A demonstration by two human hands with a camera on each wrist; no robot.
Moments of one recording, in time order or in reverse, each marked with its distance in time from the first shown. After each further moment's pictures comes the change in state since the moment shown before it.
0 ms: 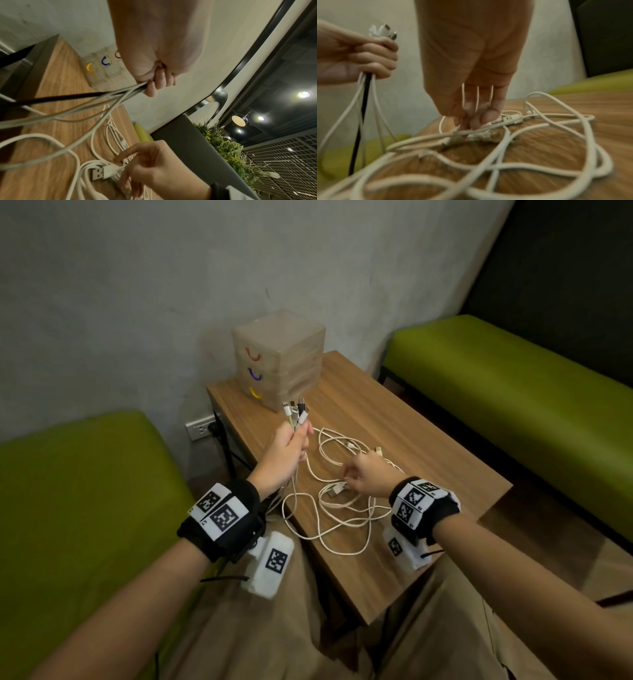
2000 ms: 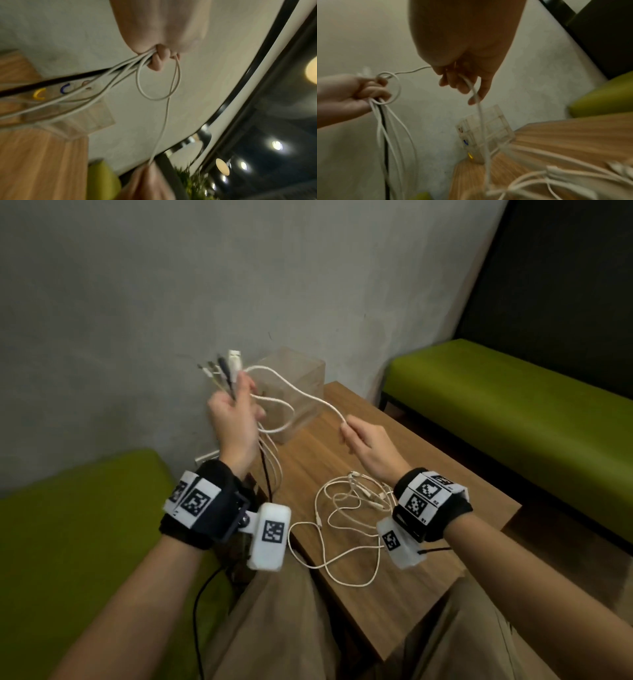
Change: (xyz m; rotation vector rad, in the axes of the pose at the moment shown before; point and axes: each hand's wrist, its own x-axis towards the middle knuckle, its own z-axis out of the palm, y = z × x) left_hand 0.028 0.089 -0.041 -0.256 0.626 0.324; right_hand 0.000 -0.035 -0.070 0.453 0.555 -0.248
